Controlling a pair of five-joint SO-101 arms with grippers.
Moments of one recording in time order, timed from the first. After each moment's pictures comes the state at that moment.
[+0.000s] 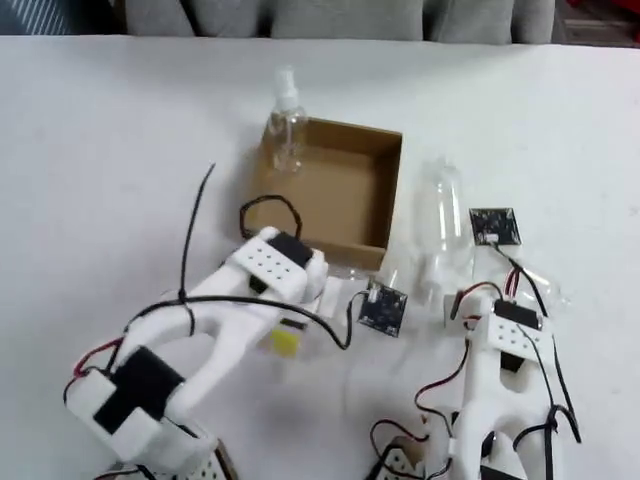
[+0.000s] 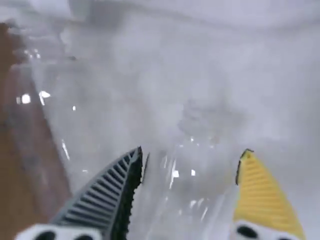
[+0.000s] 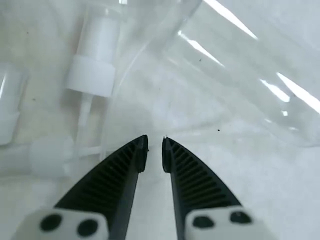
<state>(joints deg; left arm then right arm) 30.7 1.3 34.0 60.2 -68.3 15.7 -35.5 69.1 41.8 20.9</state>
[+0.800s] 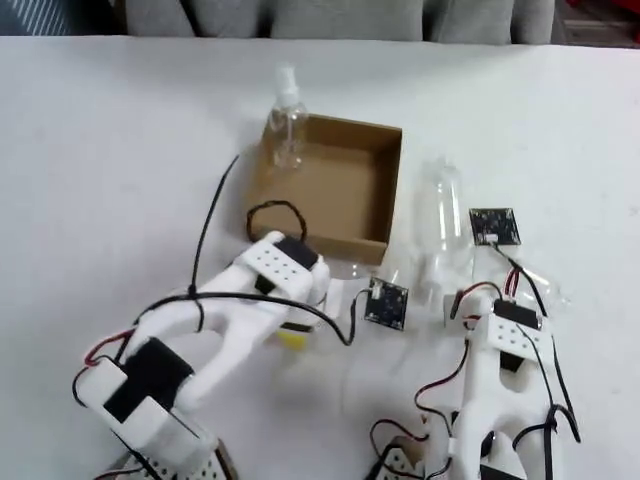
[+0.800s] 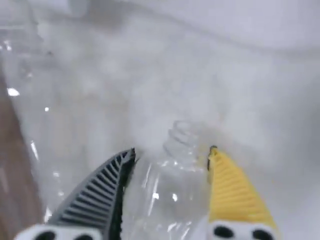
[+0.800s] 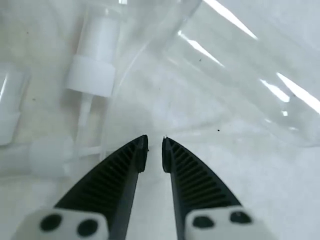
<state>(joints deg) 31.3 4.8 34.5 58.7 -61.5 15.7 -35.5 69.1 41.8 20.9</state>
